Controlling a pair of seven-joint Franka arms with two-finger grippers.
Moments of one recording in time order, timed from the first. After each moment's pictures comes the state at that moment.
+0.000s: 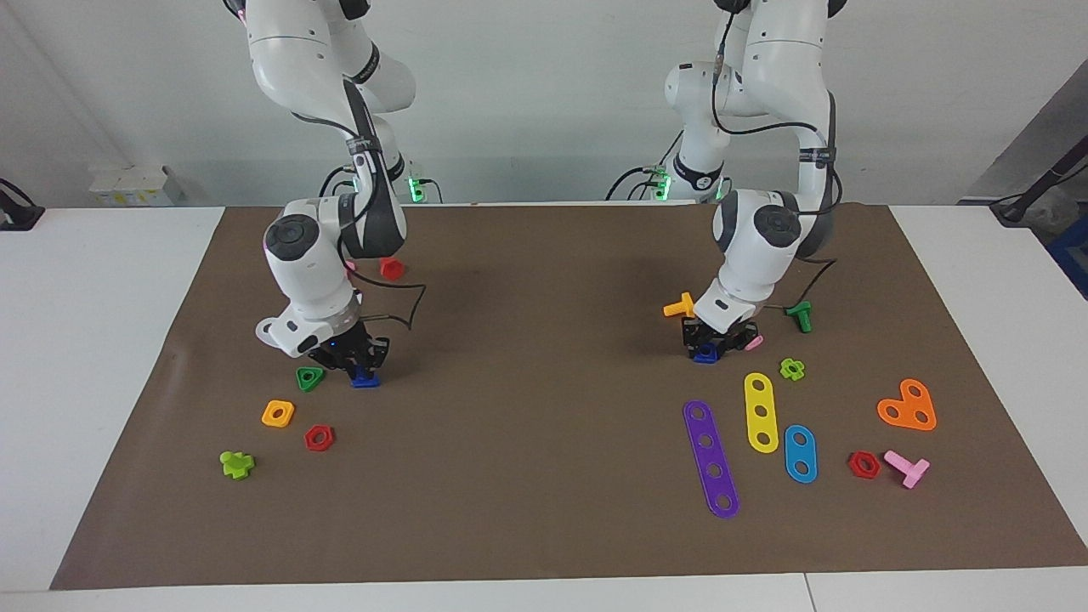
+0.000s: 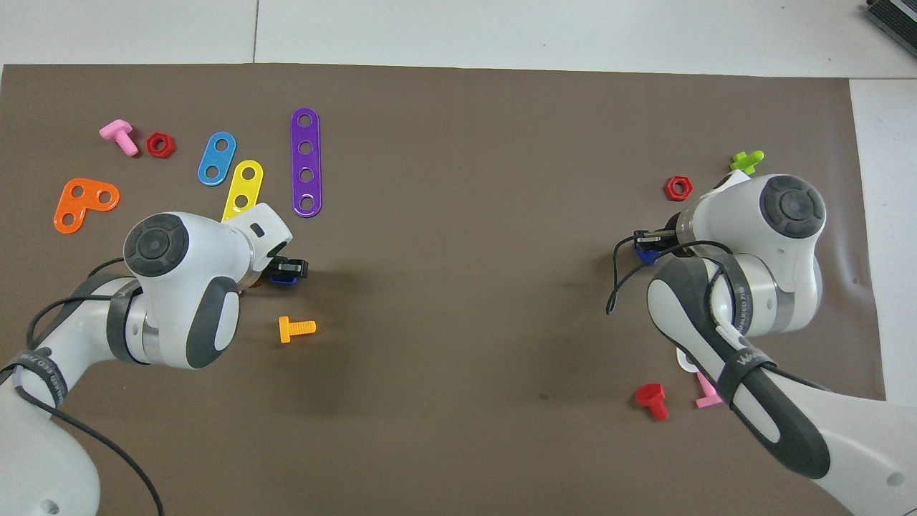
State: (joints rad) left arm -0.19 0.20 -0.06 -2.20 -0.06 2.45 -0.05; right arm 0.08 0.26 0.01 -2.07 -0.01 2.39 0.09
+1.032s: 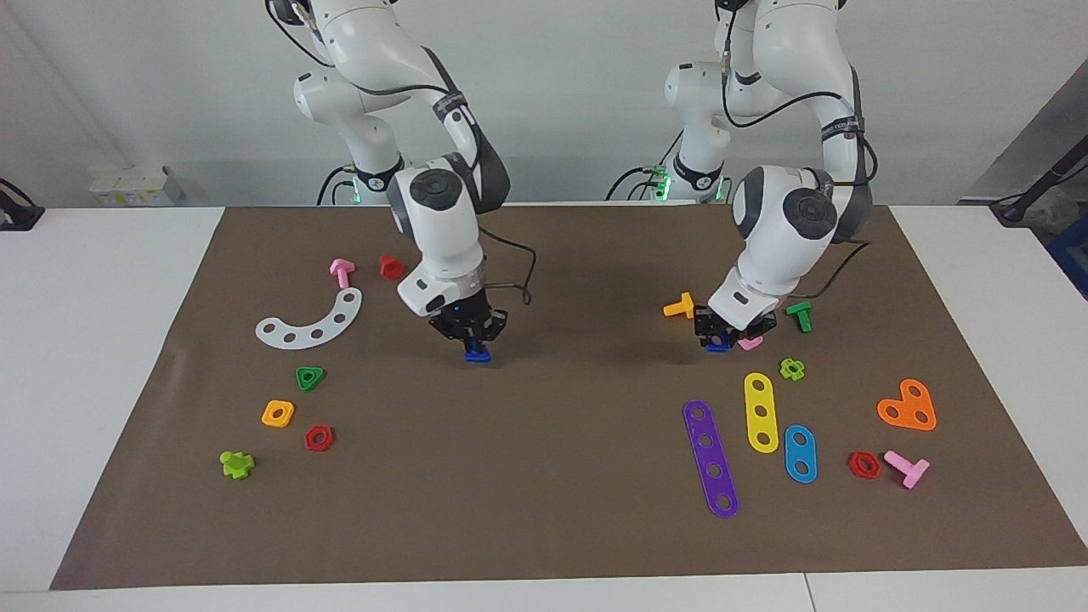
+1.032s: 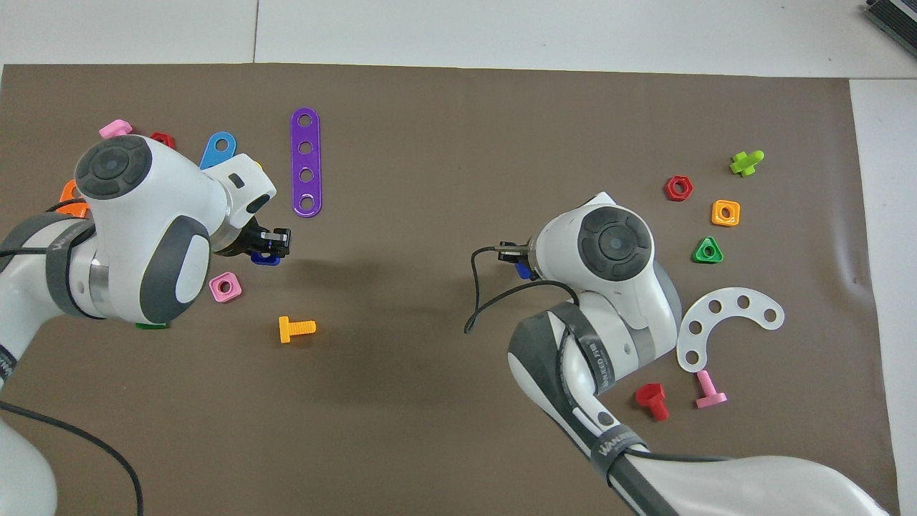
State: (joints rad) left arm -0.19 0.20 -0.05 -1.94 -0.06 2.11 -0.08; right arm 0.45 0.25 0.03 -1.97 -0.01 2.35 0.63
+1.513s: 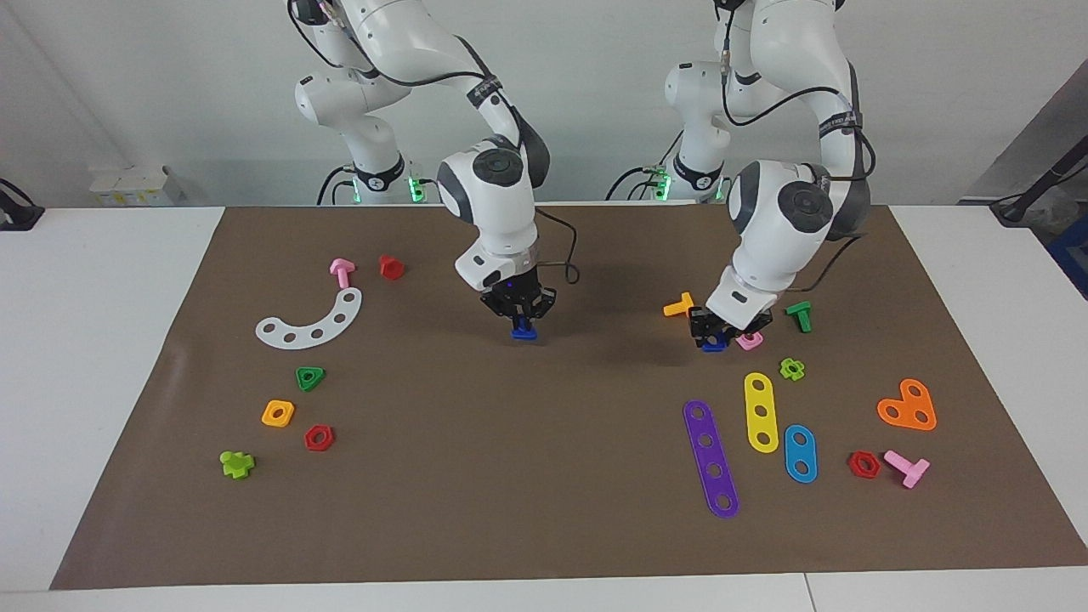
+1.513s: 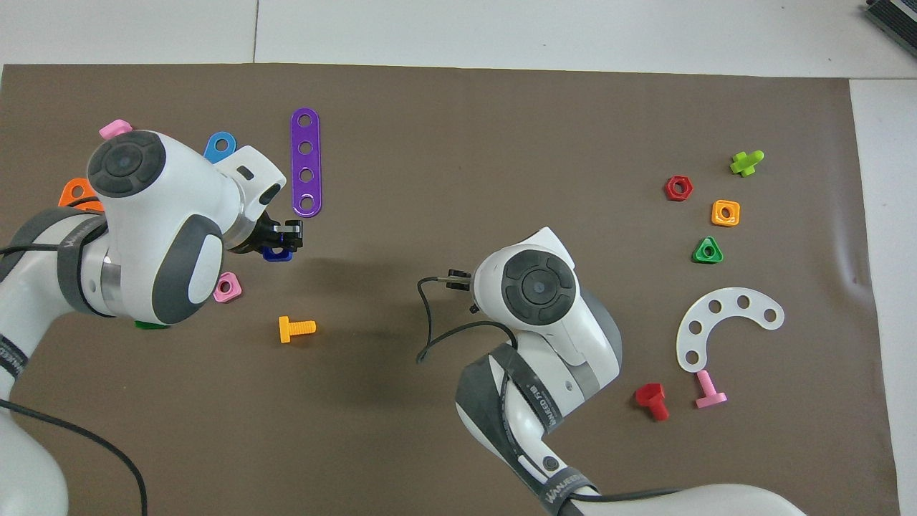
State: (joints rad) left arm -0.24 0.20 -0.05 -1.92 -0.06 2.11 -0.26; right arm 0.56 0.27 0.03 -1.97 -0.01 2.37 0.78
